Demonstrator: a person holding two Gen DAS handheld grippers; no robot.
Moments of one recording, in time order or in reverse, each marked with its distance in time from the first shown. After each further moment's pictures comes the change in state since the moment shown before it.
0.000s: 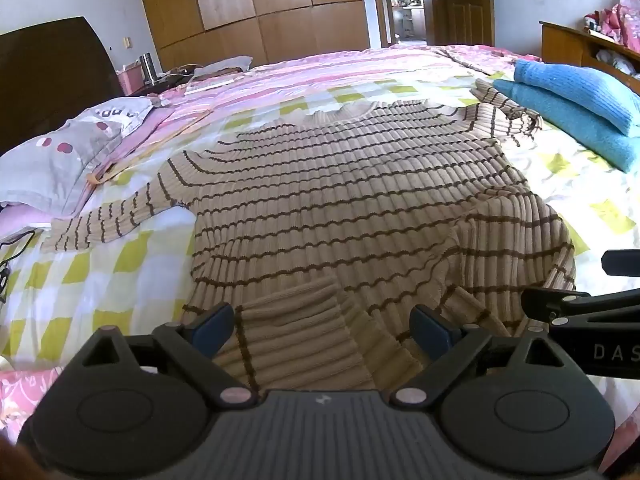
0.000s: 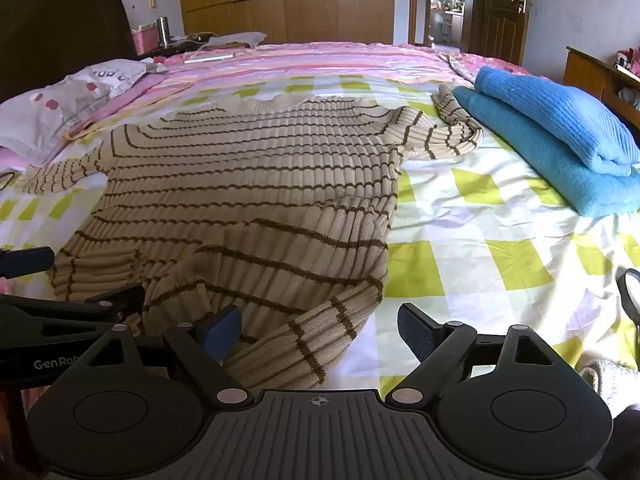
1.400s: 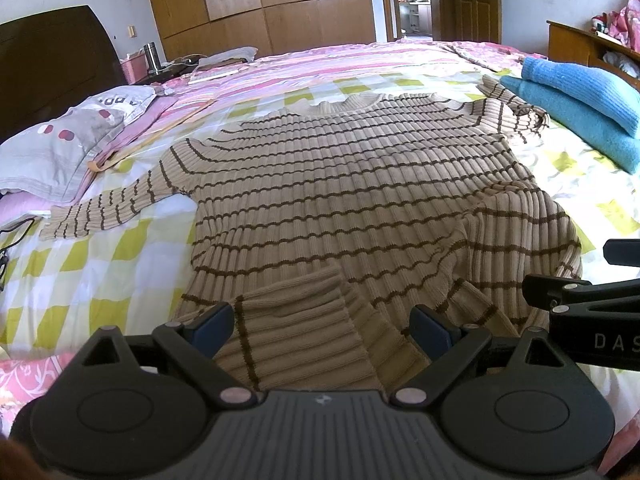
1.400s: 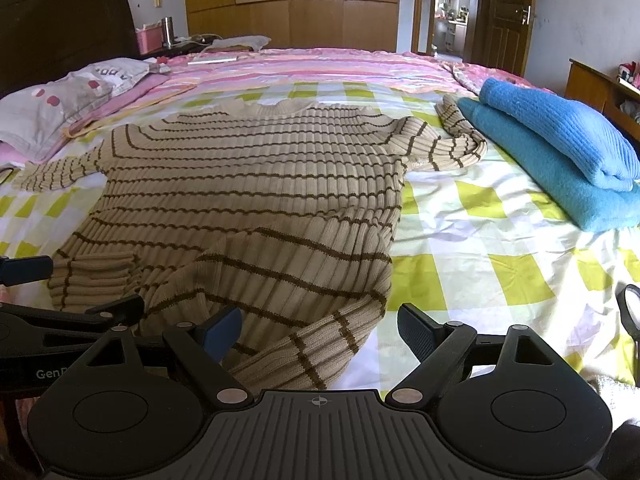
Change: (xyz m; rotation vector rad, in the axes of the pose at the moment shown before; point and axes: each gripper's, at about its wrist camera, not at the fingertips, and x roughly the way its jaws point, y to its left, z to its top) left arm 0.006 0.003 -0.002 -0.027 0.025 -0.001; right arm 0.004 0.003 0.004 -0.027 -0.021 -0.006
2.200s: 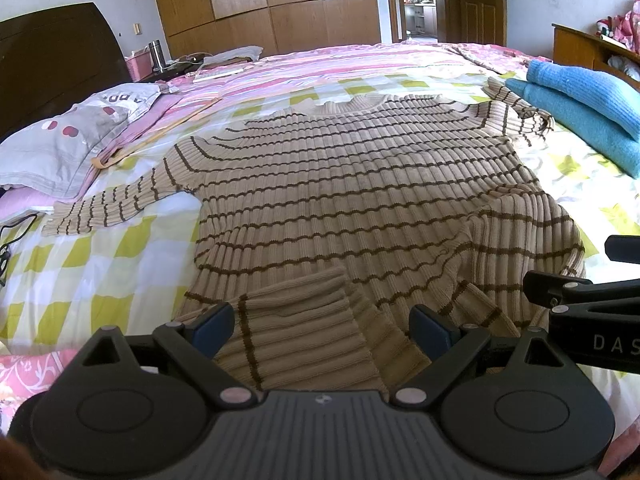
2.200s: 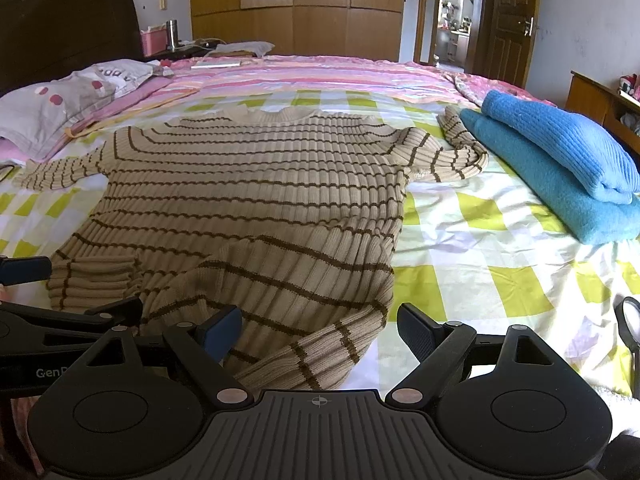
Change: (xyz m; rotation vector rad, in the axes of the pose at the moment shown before) left arm 0.000 0.003 0.000 -0.015 0.001 0.006; right arm -0.001 0.005 0.000 -0.022 -0.025 -0.008
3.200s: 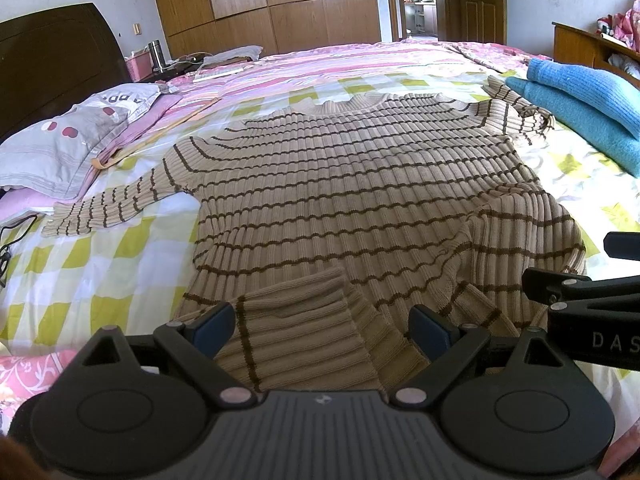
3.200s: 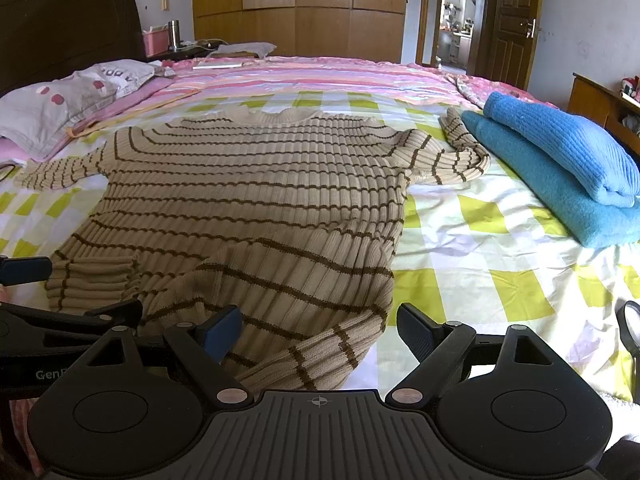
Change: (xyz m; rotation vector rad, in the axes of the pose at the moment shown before) left arm 0.001 -0.001 0.000 0.002 0.003 0.002; right arm 0.002 -0.002 0.001 -0.003 -0.003 0.006
